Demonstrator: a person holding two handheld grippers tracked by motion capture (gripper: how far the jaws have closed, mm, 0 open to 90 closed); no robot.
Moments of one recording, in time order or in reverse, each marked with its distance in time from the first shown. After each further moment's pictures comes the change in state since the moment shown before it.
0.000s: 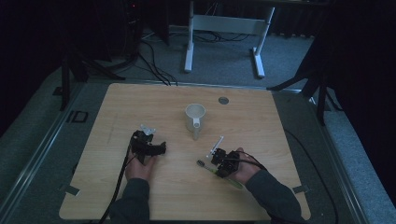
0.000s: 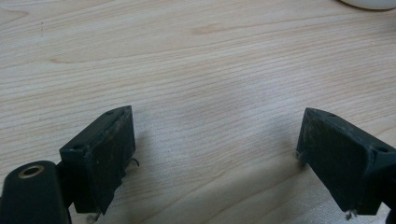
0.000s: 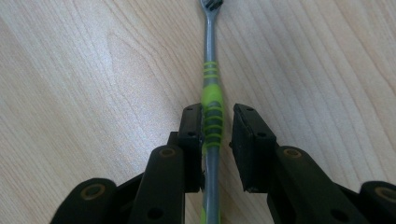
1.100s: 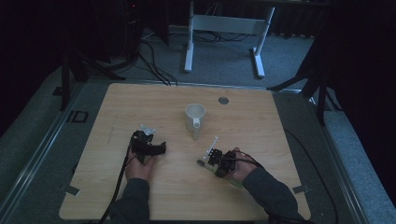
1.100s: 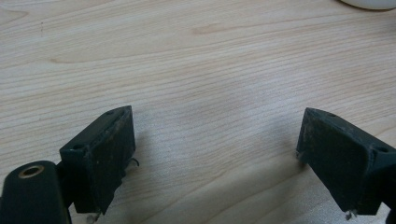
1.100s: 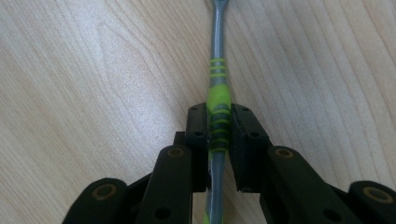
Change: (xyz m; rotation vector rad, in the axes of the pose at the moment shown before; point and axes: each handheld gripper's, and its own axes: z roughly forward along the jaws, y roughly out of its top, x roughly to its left) left arm 0.000 0.000 0.000 0.000 0.000 0.000; right arm 0.001 0.009 0.009 0.078 -0.004 -0.028
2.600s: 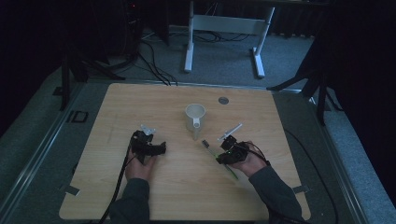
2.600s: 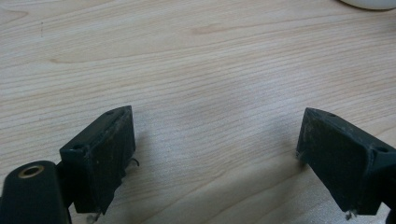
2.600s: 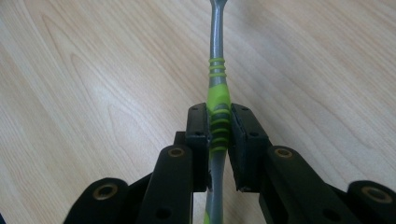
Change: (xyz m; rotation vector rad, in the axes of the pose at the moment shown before) left arm 0.000 0.000 0.000 0.000 0.000 0.000; right arm -0.033 -0.022 -0.033 -0.321 0.084 0.231
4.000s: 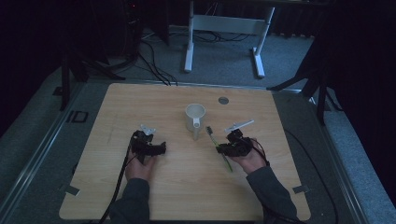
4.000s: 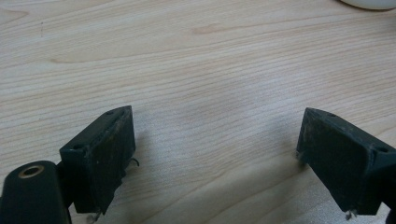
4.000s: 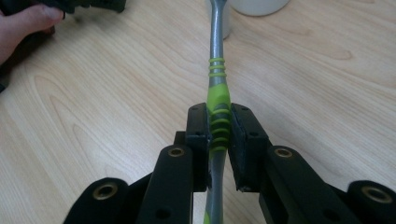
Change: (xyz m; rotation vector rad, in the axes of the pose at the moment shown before) left arm 0.000 0.000 0.000 0.000 0.000 0.000; right arm -0.013 0.001 -0.012 -0.223 -0.019 0.125
